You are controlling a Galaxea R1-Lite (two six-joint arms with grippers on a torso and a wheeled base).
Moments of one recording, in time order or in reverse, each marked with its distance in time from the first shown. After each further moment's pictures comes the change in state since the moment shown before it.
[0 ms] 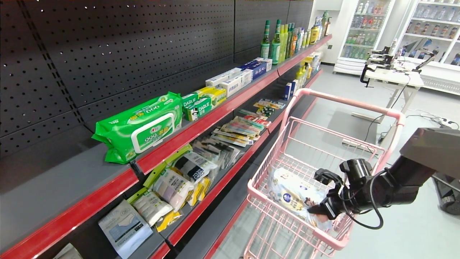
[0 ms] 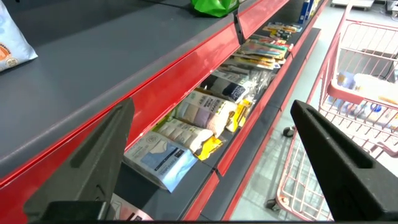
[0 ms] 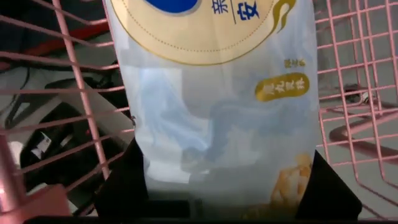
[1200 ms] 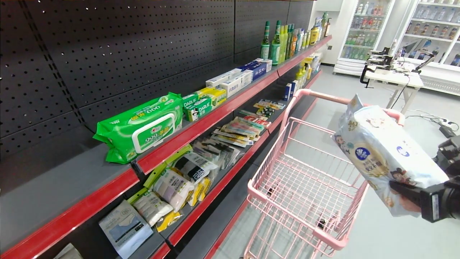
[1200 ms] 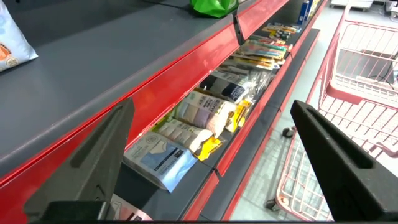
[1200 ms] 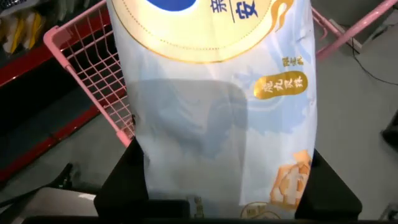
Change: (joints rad) left arm 0.001 0.000 0.000 0.001 0.000 0.000; right arm 0.027 -1.174 0.422 0.146 -0.418 0.282
